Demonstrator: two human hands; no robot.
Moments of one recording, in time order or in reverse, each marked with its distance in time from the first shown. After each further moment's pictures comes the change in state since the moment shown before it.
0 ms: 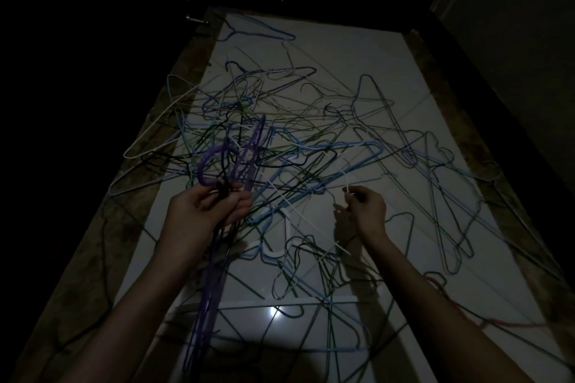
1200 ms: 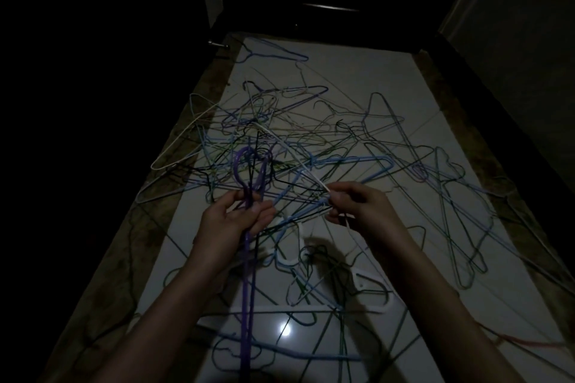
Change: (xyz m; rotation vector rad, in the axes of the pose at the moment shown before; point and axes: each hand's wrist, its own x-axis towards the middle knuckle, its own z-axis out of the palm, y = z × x) left_hand -0.007 0.001 0.006 -0.195 -0.012 -0.131; right_hand -0.073 -0.102 -0.036 0.433 -0.444 0.070
